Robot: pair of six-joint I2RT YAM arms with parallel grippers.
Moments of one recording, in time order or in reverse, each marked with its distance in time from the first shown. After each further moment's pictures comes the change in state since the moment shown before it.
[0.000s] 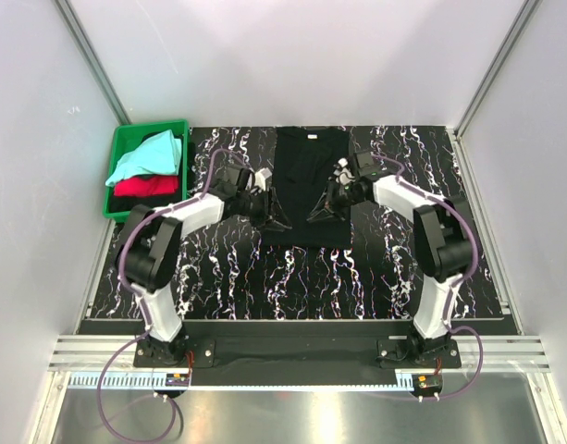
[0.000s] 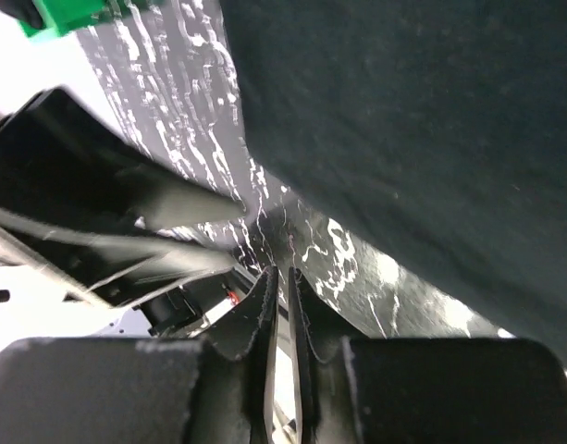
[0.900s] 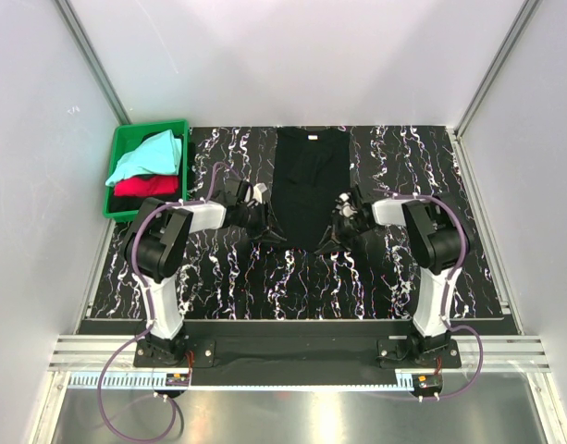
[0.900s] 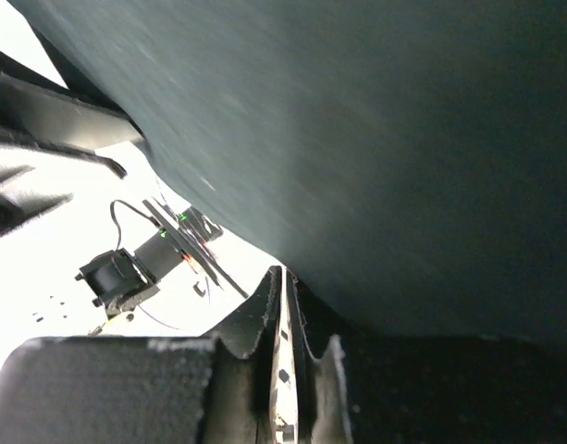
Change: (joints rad) left arm 0.026 0.138 -0.077 0.072 -0.030 -0.023; right arm 0.012 0.119 -0.236 0.142 -0.084 -0.056
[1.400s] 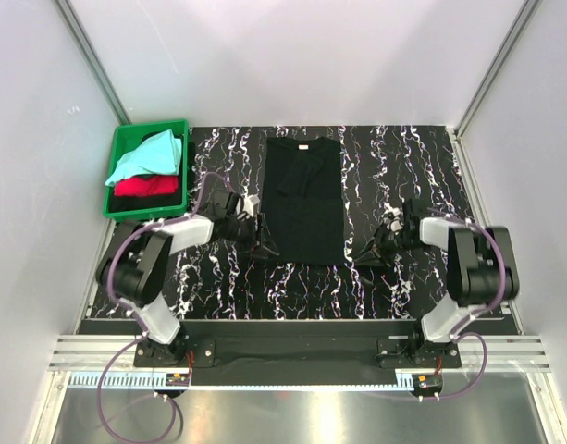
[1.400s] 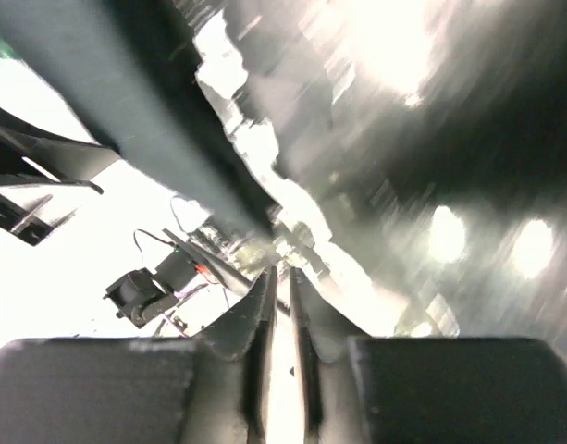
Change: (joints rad) left arm -0.004 -0.208 -0.186 -0.051 -0.006 0.065; right arm -0.319 -0.322 -0.325 -0.116 0.027 -0.087
